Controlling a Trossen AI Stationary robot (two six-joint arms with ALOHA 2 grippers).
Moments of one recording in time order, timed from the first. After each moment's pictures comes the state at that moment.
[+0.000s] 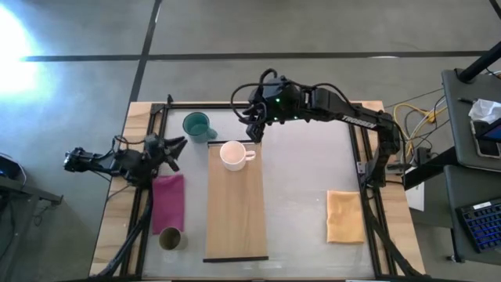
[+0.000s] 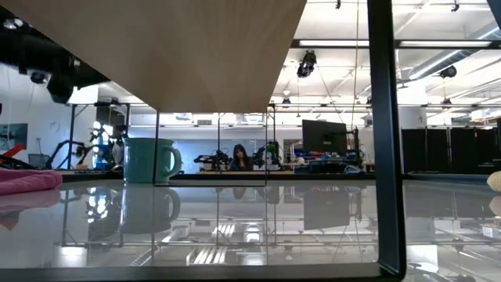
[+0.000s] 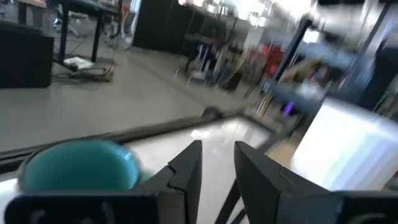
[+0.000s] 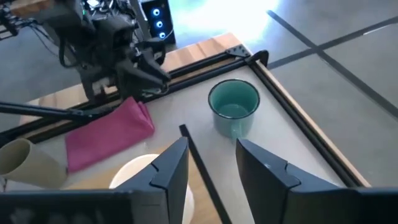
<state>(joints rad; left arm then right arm) -0.20 0.07 0.15 -0.12 -0.87 -0.36 -0.16 1.82 2.09 -0.83 0.06 0.21</state>
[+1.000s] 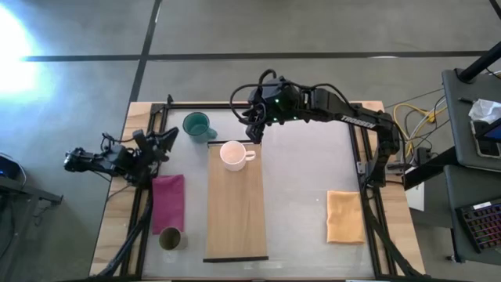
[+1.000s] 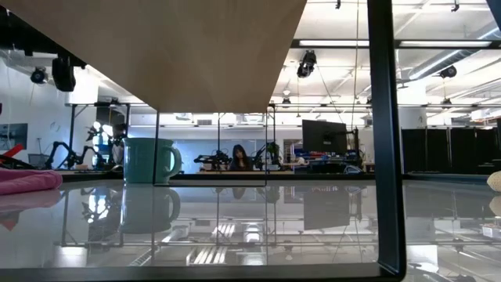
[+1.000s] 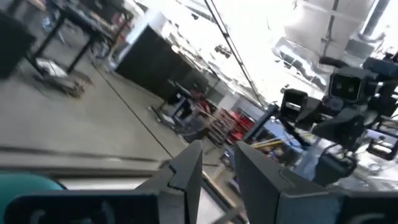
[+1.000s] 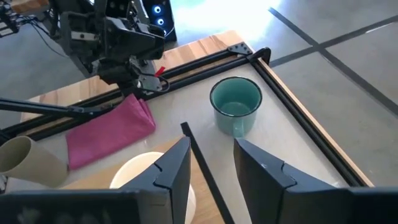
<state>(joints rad) -0.20 0.07 0.14 0.26 -0.91 -0.40 -0.17 1.82 2.08 -0.83 0.05 0.21</state>
